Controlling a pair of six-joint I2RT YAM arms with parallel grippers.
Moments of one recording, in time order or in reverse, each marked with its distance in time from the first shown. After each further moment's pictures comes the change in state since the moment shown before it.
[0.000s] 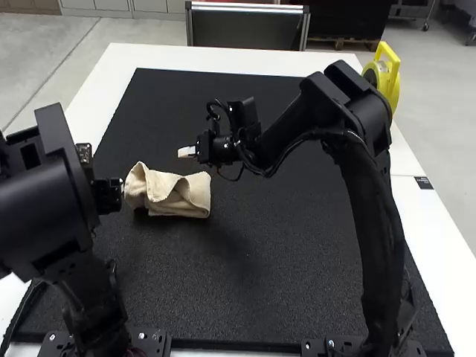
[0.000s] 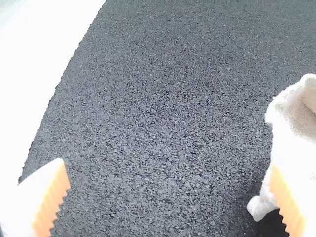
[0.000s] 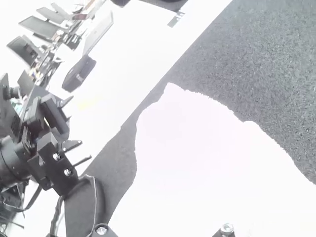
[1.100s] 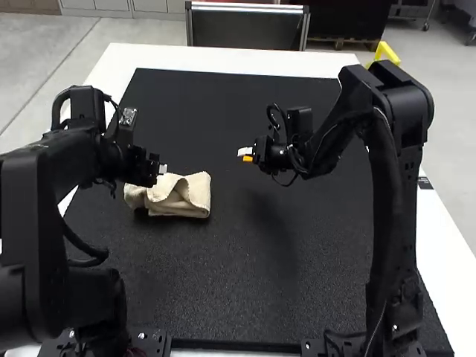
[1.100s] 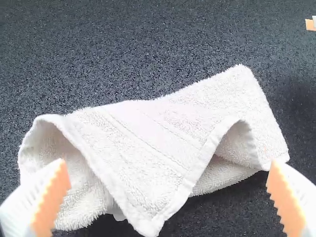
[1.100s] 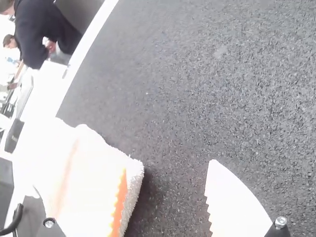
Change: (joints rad) left arm -0.393 -0.198 0.352 -0.800 0.058 0.043; right arm -0.359 -0.069 -0.267 0.041 -0.012 -0.053
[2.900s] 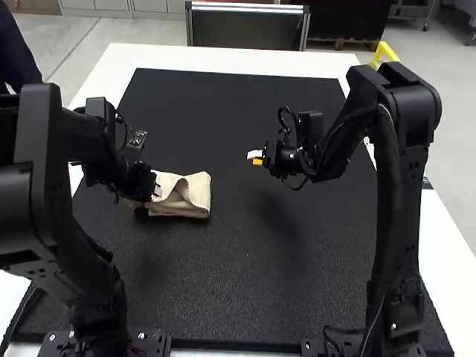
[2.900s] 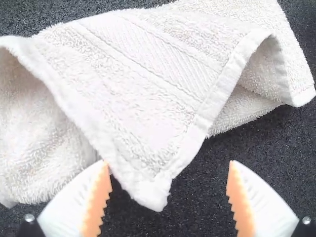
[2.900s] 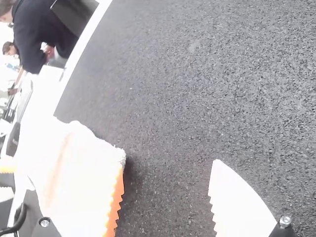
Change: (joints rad) left arm -0.018 0.244 0.050 -0.085 -0.051 0.110; right arm -0.074 -0.003 -0.046 0.010 -0.052 -0.011
